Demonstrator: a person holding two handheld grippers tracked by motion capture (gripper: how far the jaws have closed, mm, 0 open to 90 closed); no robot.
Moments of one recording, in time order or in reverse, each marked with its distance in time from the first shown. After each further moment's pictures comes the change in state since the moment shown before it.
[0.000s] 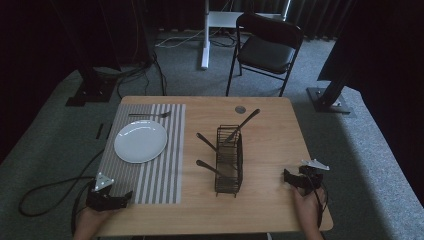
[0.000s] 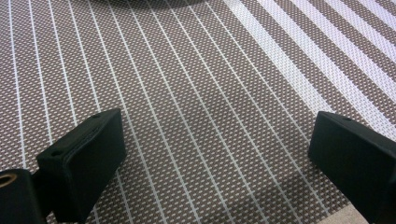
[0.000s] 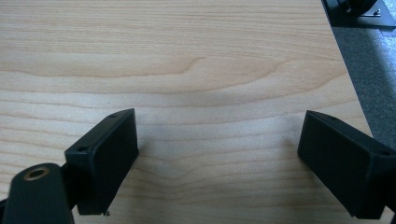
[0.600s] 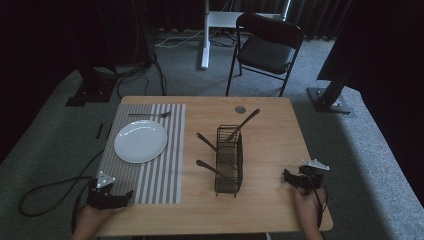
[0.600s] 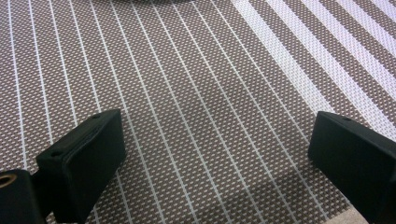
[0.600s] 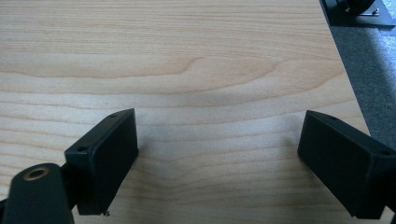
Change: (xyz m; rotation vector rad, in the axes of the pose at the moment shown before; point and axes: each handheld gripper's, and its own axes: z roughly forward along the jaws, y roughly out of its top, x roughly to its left) left arm -0.001 0.005 0.001 0.035 0.010 -0.010; right arm 0.000 0.000 0.000 -0.001 -0.005 0.005
